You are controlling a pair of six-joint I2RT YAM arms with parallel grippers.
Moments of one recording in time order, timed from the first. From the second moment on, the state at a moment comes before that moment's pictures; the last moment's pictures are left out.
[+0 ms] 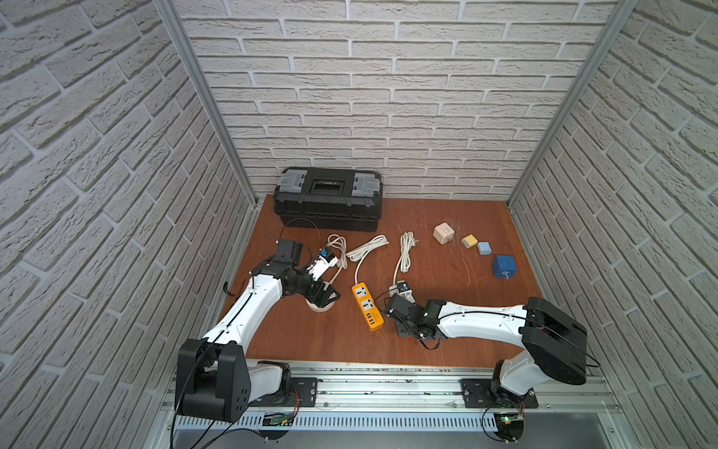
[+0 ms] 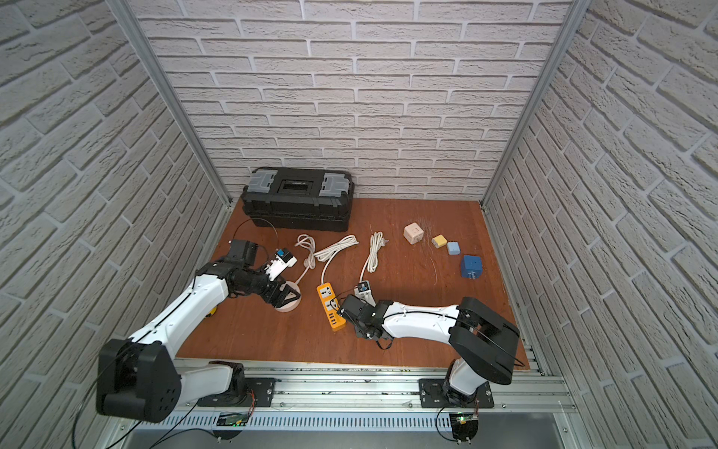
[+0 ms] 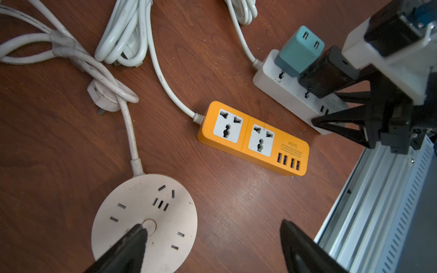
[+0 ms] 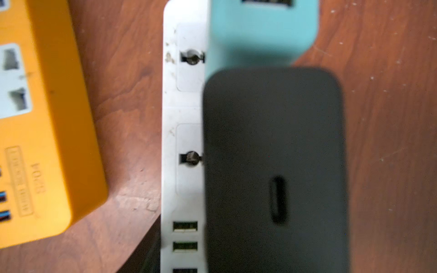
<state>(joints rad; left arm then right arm) -0.15 1.26 0.86 -0.78 0.56 0.51 1.02 1.59 0.85 -0.55 0.37 0.75</state>
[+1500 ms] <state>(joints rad) -0.59 1.78 1.15 -0.65 0.60 0.43 1.04 1.20 0.80 -0.63 0.46 0.78</state>
